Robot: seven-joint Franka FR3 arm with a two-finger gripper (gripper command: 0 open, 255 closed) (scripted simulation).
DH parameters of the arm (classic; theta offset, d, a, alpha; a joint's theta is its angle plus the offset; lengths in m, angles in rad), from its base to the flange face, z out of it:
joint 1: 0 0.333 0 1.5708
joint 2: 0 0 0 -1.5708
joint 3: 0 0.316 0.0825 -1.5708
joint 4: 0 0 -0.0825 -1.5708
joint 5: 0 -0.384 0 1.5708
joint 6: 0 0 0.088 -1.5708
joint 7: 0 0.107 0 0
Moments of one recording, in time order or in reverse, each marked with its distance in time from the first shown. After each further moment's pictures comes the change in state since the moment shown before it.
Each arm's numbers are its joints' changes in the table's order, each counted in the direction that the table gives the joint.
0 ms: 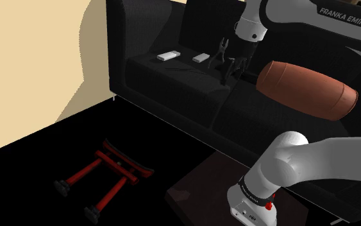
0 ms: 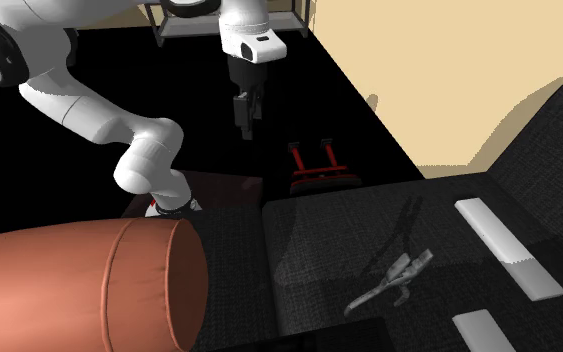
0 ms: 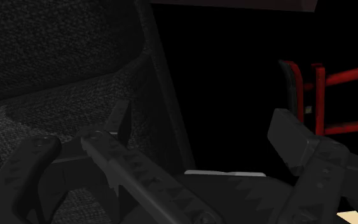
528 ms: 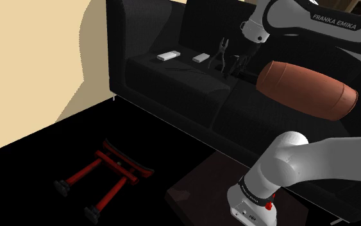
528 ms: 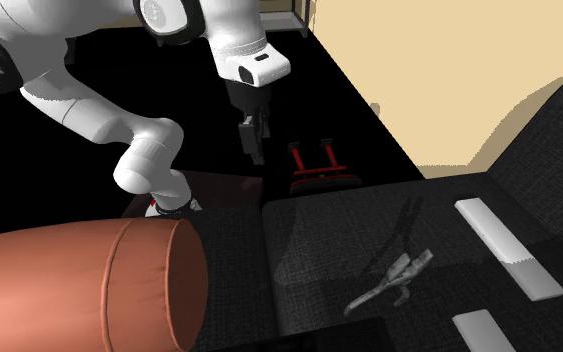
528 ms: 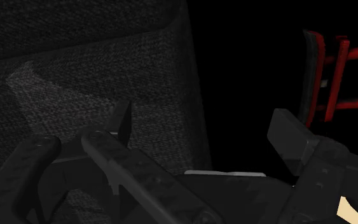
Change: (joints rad) arm -0.009 -0.001 -0.162 0.037 0.058 -0.182 -0.184
